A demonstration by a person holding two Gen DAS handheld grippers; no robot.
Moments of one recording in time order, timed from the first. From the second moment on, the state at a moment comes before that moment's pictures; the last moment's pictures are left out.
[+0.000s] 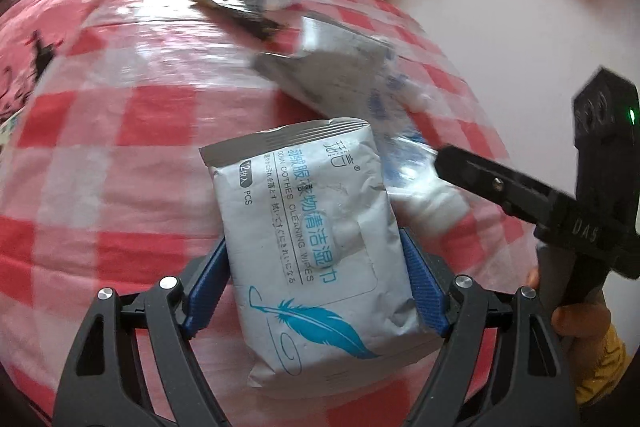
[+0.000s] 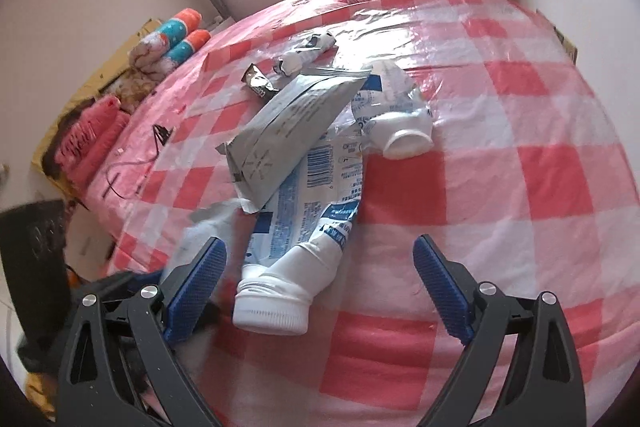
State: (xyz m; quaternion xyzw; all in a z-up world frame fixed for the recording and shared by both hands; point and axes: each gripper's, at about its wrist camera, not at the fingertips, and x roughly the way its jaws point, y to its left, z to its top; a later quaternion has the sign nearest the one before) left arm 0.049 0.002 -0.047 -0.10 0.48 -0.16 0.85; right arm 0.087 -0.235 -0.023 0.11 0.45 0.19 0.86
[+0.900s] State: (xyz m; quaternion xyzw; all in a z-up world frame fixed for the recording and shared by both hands) left arm 0.036 0.056 -0.047 -0.13 0.47 -0.10 0.87; right arm 0.092 -0.175 -0.046 -0.07 0.45 0.16 0.88
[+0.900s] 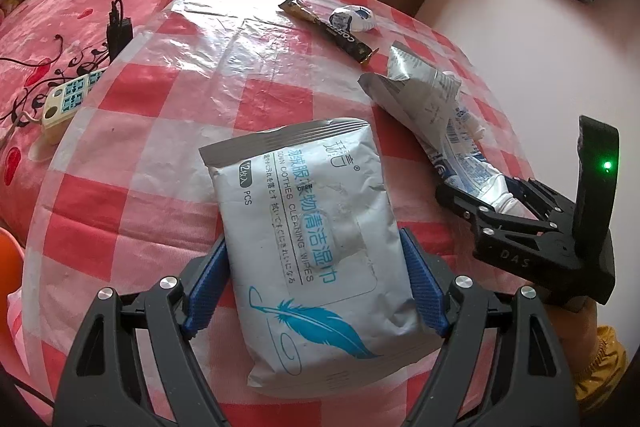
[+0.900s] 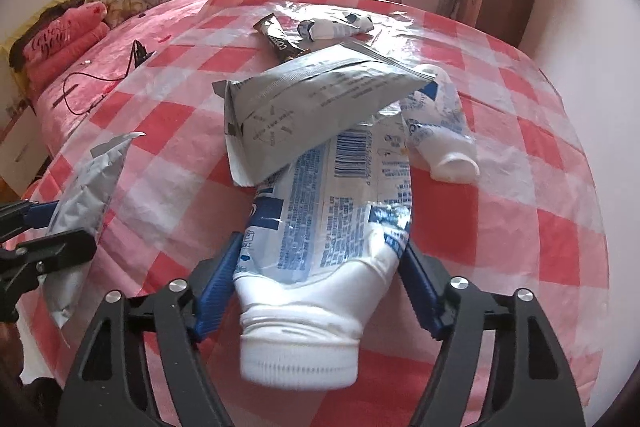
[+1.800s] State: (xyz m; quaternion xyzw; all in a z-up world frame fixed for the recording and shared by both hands) left arm -0.010 0.097 -0.033 -0.16 0.44 -0.10 0.88; right arm 0.022 -0.188 -0.014 0.13 0.48 0.31 0.81
